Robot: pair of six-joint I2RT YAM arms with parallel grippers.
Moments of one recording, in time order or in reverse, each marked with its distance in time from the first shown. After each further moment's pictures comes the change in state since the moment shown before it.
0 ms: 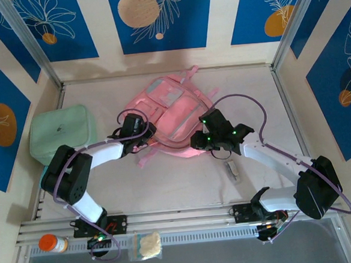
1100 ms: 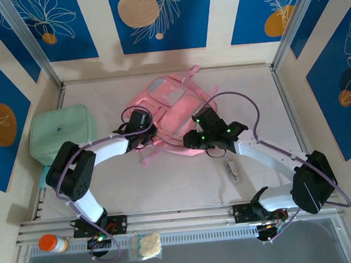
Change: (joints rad) left arm -0.066 0.037 0.107 -0.086 -0.023 -0.106; right arm 0.065 0.066 0.074 0.003 0.001 -0.020
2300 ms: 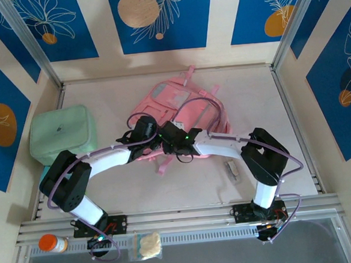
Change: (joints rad) left arm -0.124 -0.096 -0.081 0.107 -0.010 -0.182; right arm 0.217 0.435 0.177 0.144 0.355 0.240
